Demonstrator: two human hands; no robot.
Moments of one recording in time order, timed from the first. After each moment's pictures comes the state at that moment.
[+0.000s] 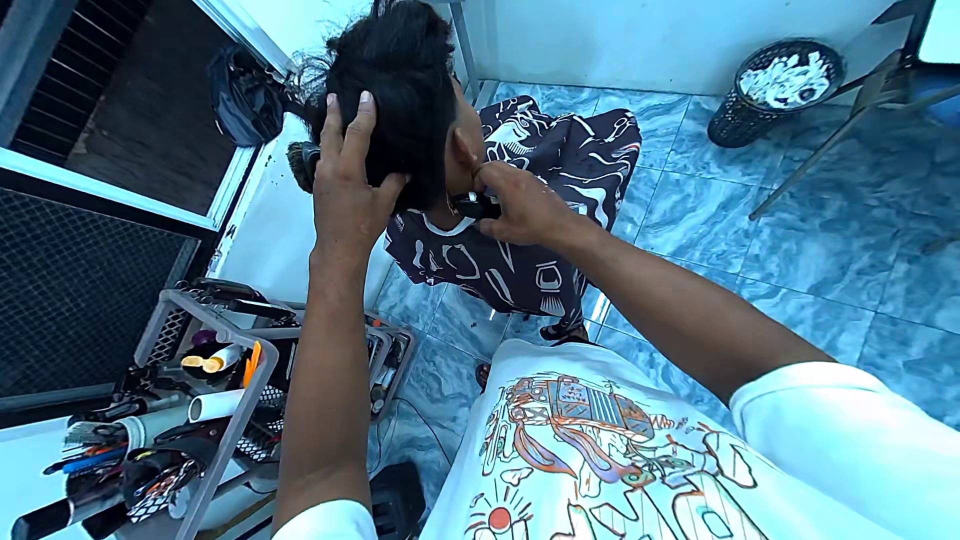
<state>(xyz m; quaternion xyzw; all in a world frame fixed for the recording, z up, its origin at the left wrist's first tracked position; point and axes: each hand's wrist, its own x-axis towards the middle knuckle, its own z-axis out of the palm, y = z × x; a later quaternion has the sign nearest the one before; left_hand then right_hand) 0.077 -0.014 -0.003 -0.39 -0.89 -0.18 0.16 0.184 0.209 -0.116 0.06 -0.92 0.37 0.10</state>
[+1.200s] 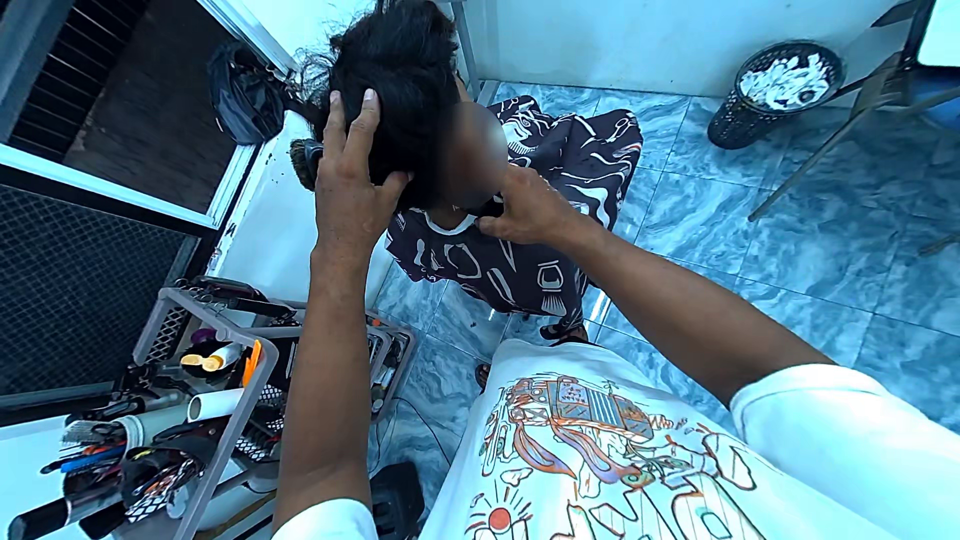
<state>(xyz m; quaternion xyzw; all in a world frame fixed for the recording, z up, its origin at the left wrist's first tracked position) 0.078 -0.016 -0.003 -0.38 -0.89 -0.18 0.15 0.188 0.206 -0.108 0.04 -0.91 0.40 0.10</state>
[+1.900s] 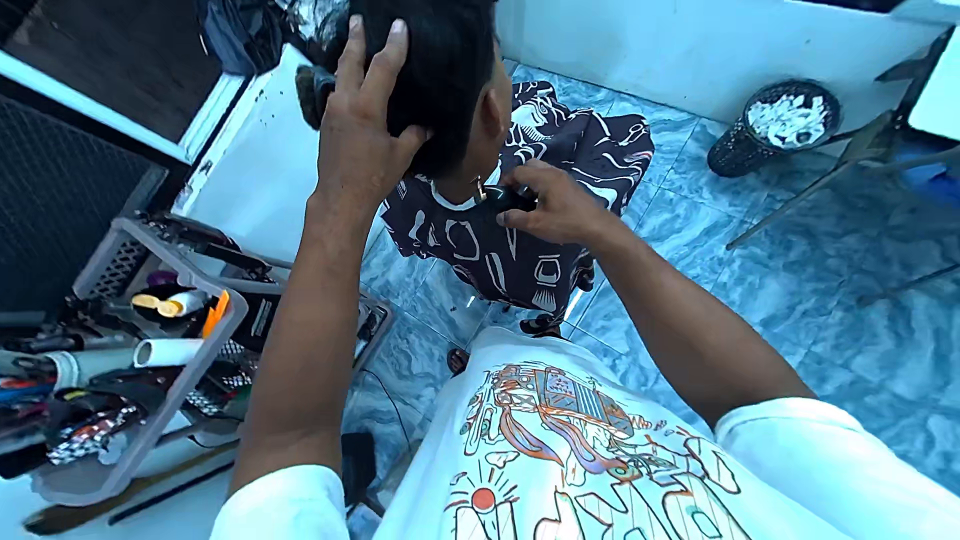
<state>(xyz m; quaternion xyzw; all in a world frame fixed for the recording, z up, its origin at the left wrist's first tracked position) 0.078 -0.013 -0.001 -0.36 -0.91 -0.17 0.12 0.208 0.225 -0.123 0.08 -0.89 0.44 0.01</state>
